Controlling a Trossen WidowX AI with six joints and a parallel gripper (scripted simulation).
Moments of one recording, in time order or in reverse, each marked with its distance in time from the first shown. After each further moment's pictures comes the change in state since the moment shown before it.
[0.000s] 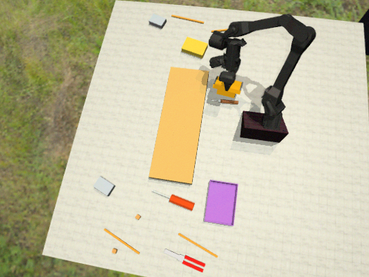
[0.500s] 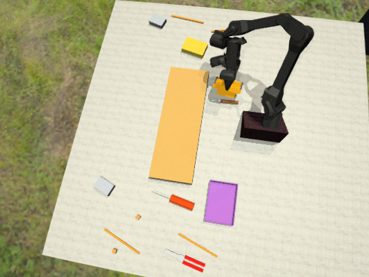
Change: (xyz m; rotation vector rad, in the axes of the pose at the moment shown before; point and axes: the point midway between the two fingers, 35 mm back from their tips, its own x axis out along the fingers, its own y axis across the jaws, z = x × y) arm 0.000 -0.002 0.000 -0.011 0.007 0.085
